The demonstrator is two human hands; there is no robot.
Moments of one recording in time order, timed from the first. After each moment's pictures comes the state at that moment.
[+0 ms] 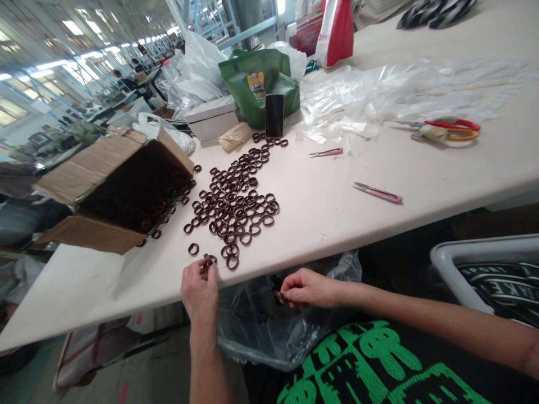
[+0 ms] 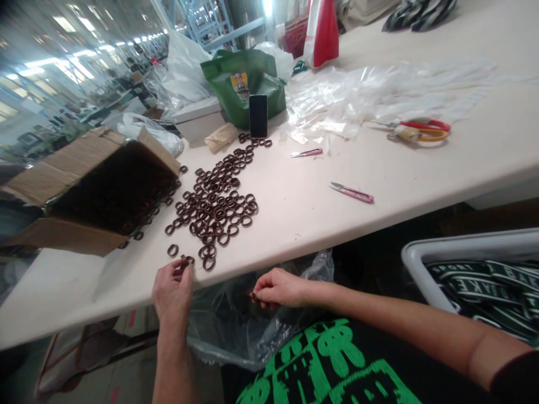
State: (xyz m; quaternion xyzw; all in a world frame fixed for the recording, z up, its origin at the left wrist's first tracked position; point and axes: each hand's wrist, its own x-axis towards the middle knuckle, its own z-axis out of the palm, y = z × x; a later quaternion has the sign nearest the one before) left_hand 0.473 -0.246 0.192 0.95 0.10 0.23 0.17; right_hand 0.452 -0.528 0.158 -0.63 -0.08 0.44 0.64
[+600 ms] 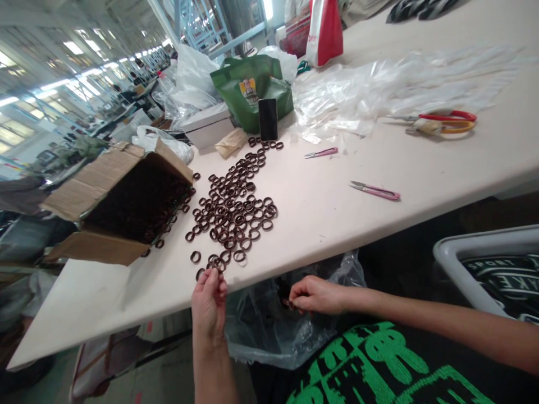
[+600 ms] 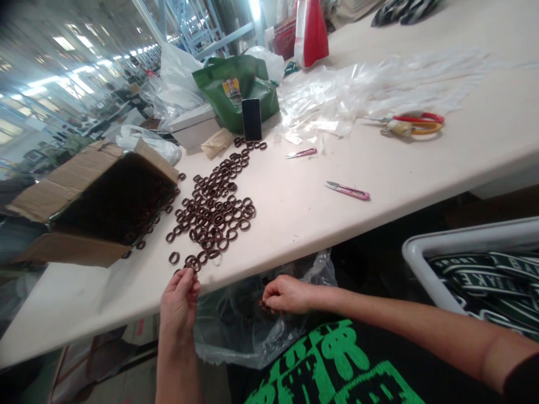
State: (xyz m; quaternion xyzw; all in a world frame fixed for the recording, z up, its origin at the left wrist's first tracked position) left_hand 0.468 -0.280 0.213 0.71 0.23 0.07 0.66; right_hand 0.443 -0.536 0.134 -0.69 -0.15 0.41 0.57
